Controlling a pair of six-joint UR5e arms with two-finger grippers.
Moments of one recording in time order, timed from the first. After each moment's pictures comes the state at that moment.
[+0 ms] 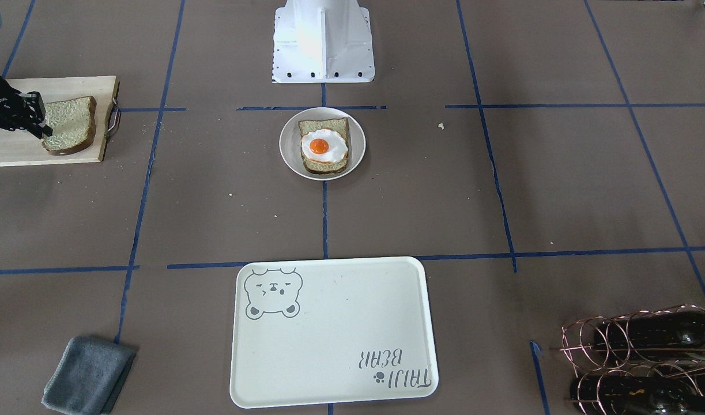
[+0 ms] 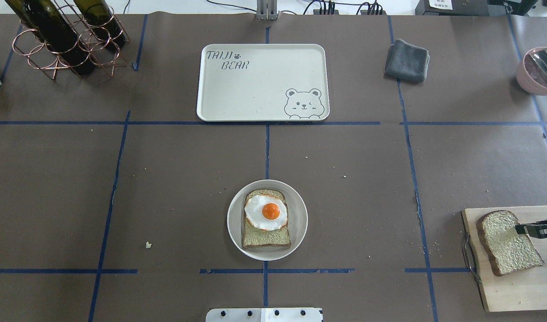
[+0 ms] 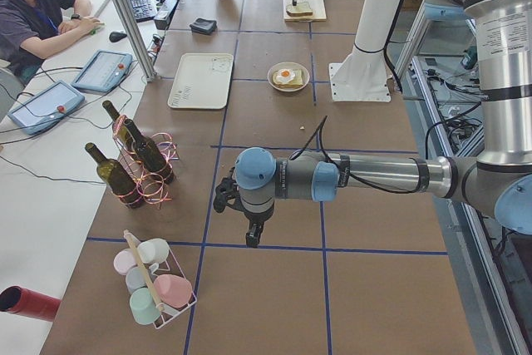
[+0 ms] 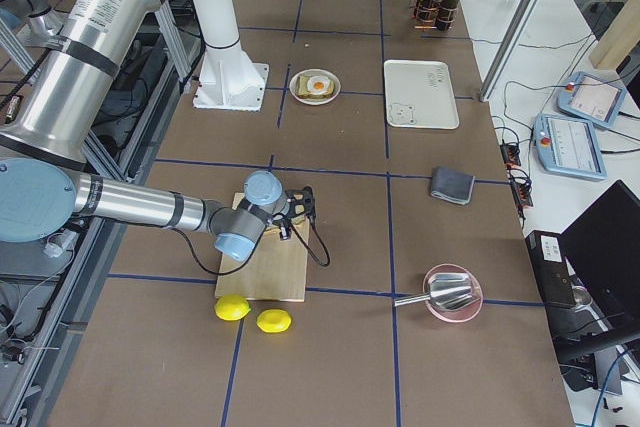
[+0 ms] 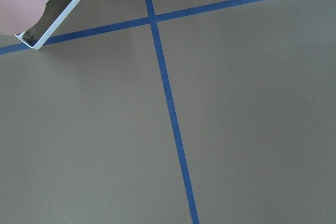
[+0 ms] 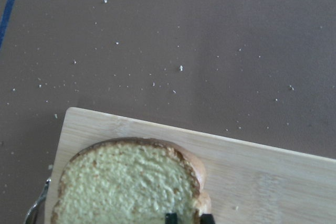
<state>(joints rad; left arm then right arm) -1.55 -1.37 -1.80 -1.57 -2.39 0.18 0.79 -2.03 1.68 -0.33 2.13 0.90</state>
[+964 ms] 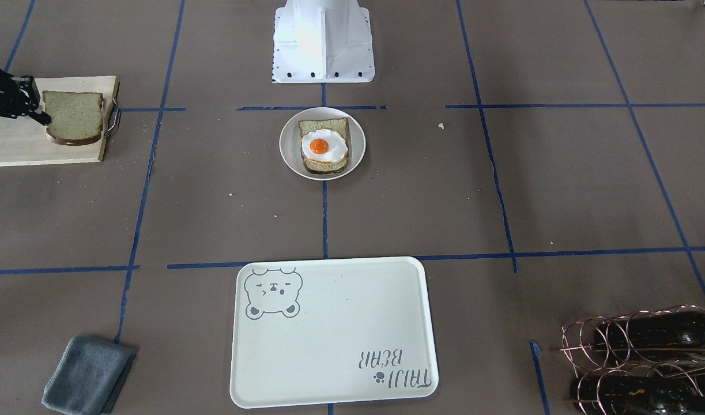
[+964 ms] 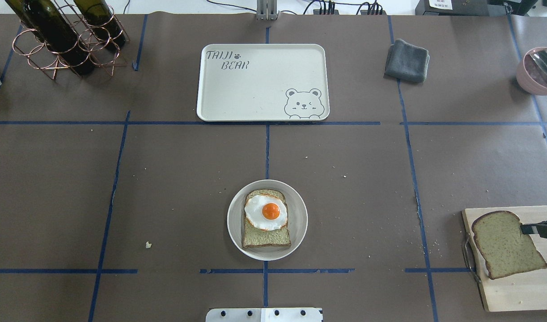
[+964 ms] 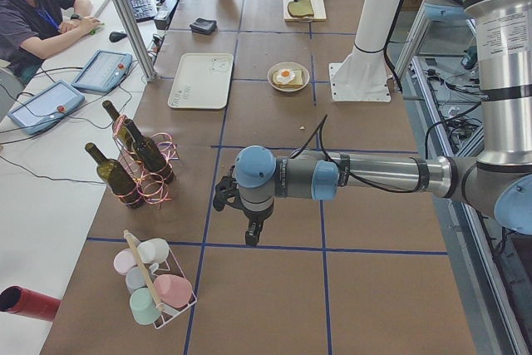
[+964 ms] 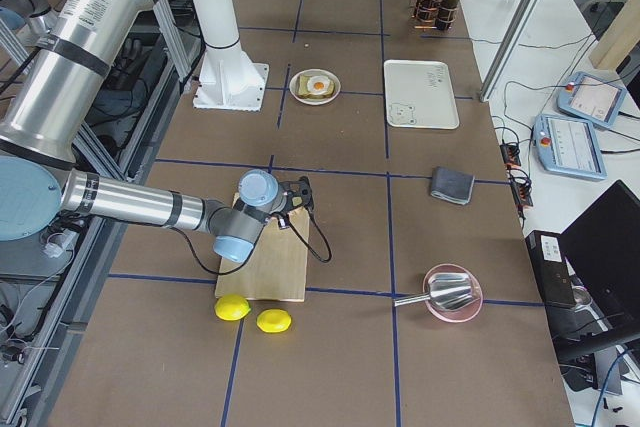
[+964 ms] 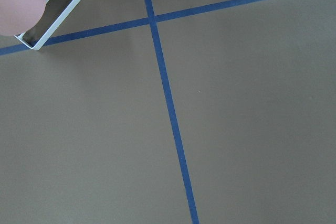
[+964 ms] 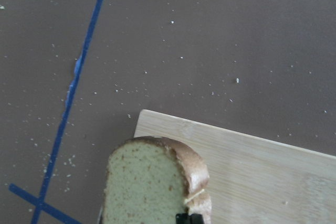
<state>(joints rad) -1.55 -1.38 -1.81 -1.57 -2.39 0.18 0.90 -2.03 1.71 -0.21 2.31 0.90</state>
